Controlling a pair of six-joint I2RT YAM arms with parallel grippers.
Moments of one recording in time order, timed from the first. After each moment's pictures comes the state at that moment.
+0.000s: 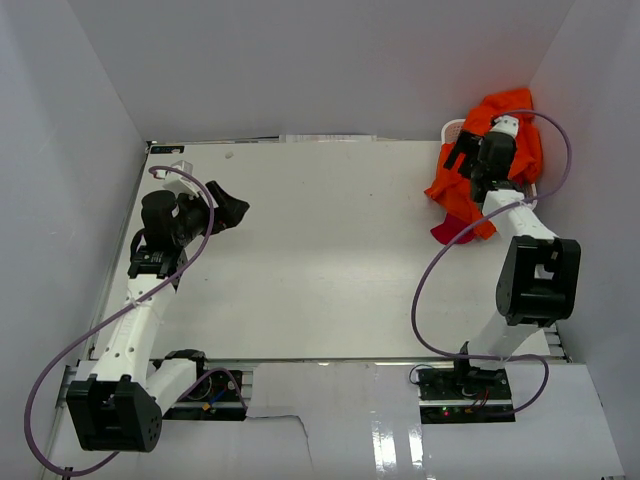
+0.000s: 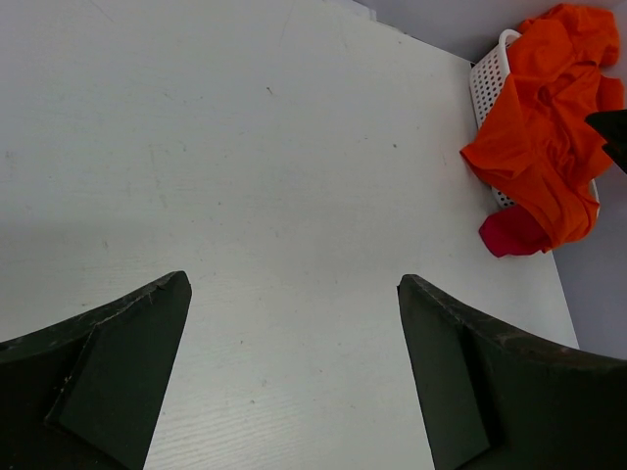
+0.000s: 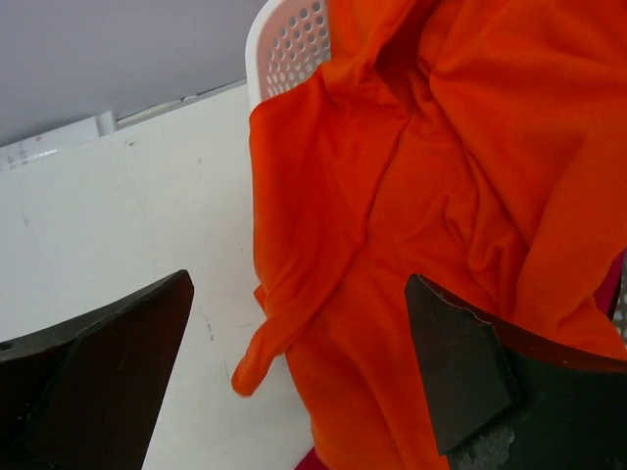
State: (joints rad) left arm -0.03 1.00 0.83 -0.14 0.35 -0.47; right arm -0.04 1.66 1.21 0.08 0.10 0.23
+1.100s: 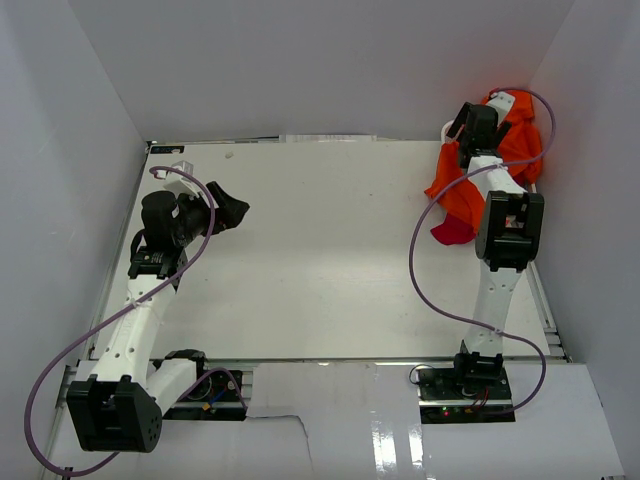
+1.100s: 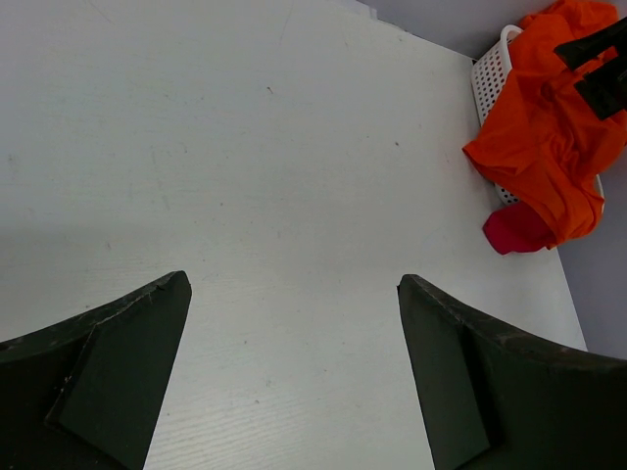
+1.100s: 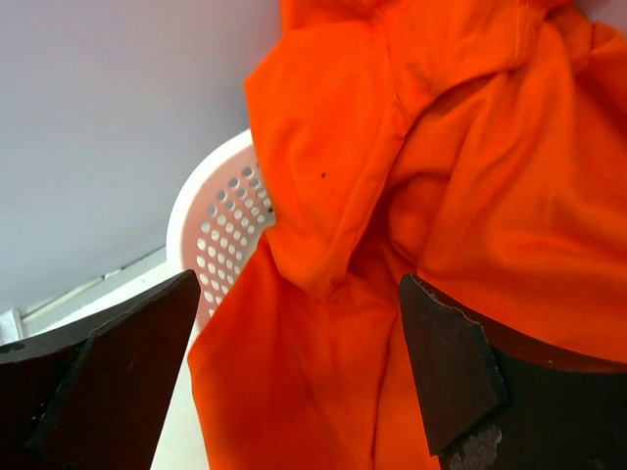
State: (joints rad) left arm -0.03 1.00 0.82 -0.13 0.36 -0.45; right arm -0.04 2.22 1.80 0.11 0.35 0.26
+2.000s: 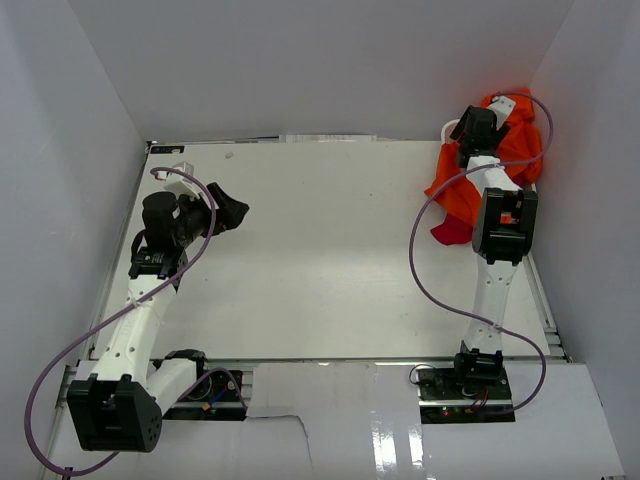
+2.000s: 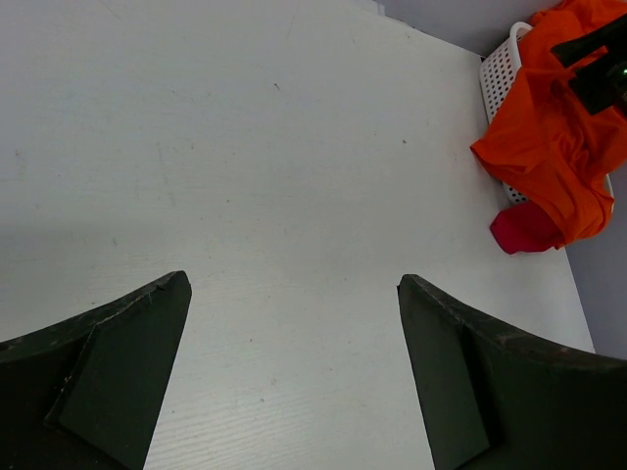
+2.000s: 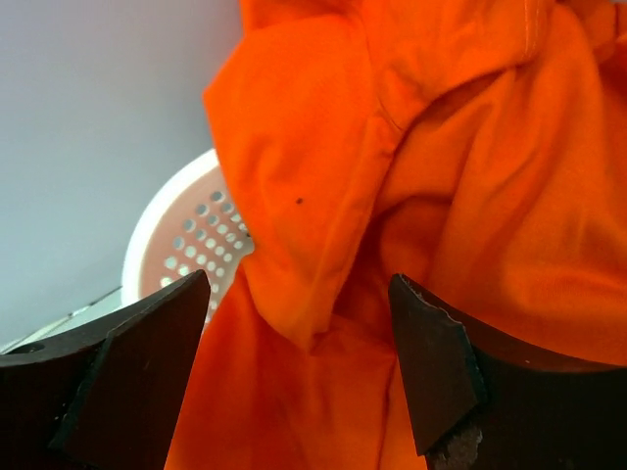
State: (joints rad) left arm -0.03 1.00 0.82 -0.14 0.35 -0.45; right arm -0.05 2.35 1.94 0.11 0.39 0.29
